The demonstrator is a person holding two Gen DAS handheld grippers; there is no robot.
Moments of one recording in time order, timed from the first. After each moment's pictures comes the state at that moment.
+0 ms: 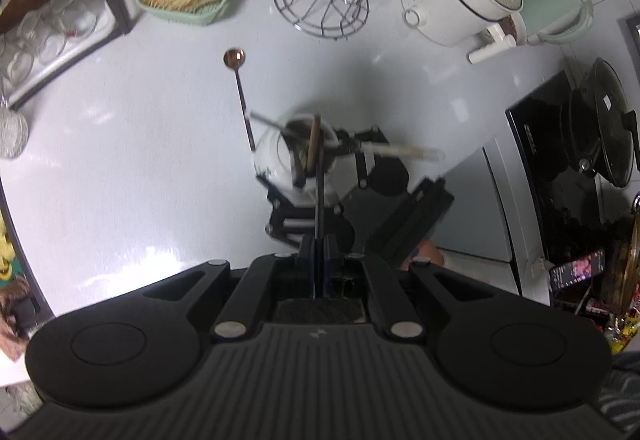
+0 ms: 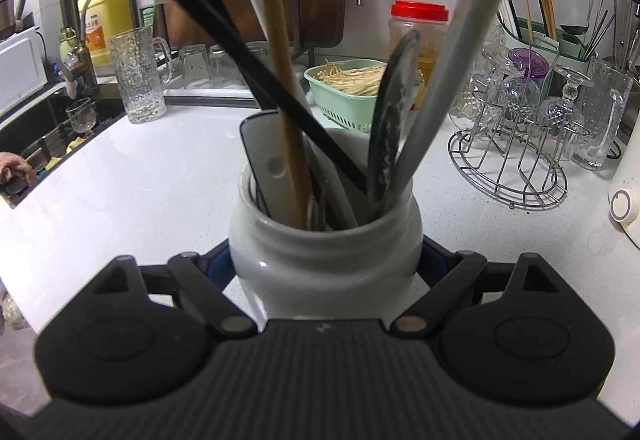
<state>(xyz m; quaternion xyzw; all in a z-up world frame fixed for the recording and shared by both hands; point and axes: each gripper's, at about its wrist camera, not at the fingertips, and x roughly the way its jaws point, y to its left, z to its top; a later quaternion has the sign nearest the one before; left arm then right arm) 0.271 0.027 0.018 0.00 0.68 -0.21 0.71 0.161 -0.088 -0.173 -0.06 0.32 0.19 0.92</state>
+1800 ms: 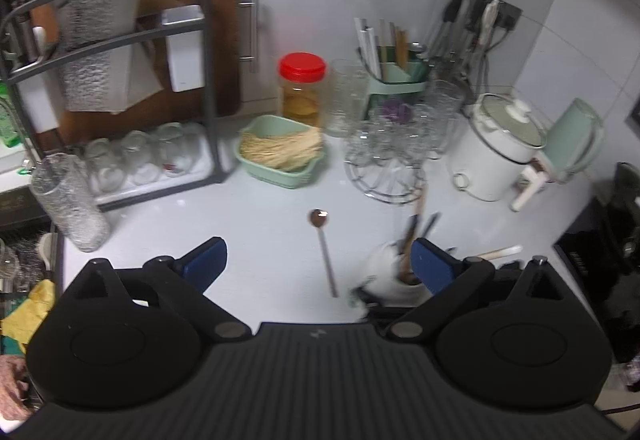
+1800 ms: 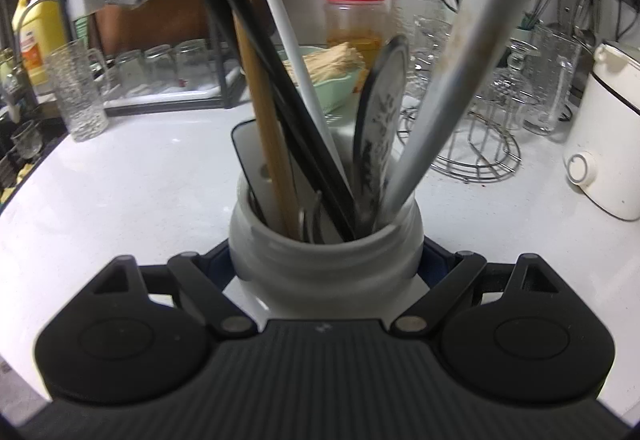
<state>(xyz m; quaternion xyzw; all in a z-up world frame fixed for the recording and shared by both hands) 0.189 0.112 0.023 -0.01 0.40 -0.13 0.91 0.171 -0.091 -0.170 -0.03 0.35 0.09 0.93</state>
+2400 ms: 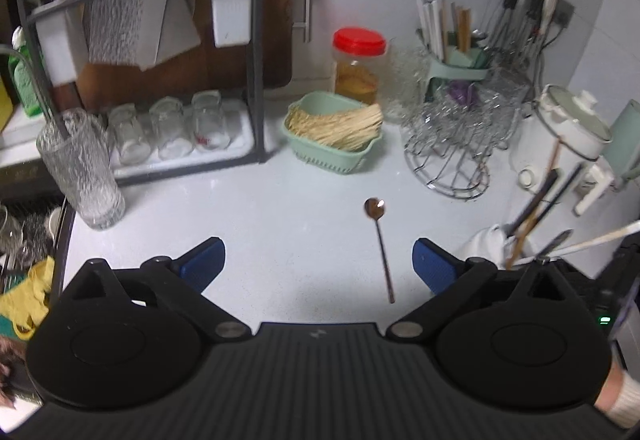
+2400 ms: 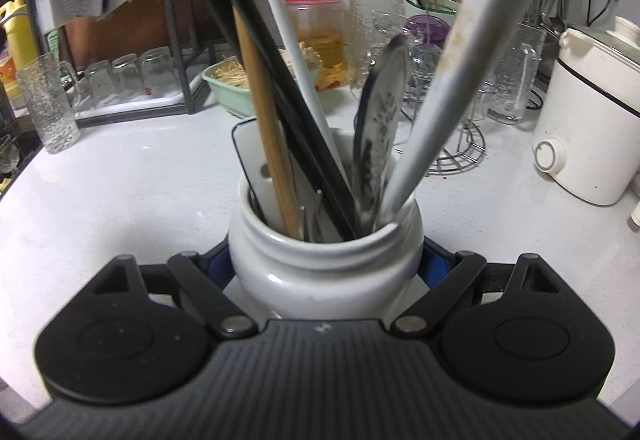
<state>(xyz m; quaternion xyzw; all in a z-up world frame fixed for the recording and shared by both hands) 0.217 0.122 -0.068 -0.02 0.40 -0.07 0.92 0.171 -0.114 -0.170 -0.02 0.36 0.06 0.93</state>
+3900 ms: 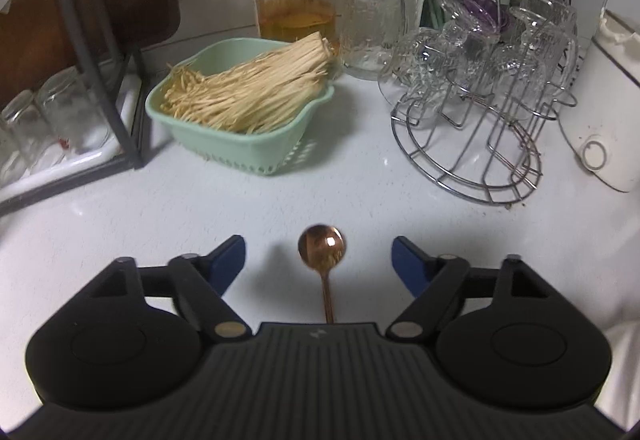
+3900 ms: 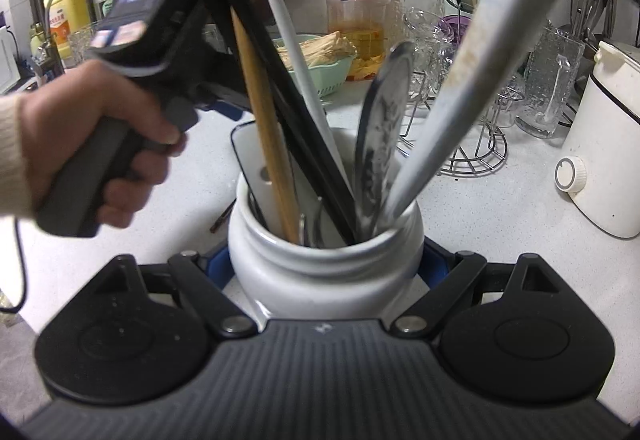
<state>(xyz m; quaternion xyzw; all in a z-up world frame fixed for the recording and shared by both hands) 0.381 -0.007 -0.214 0.03 0.42 -0.07 0.91 0.170 -0.139 -0.167 -0.06 0.37 0.15 0.92</state>
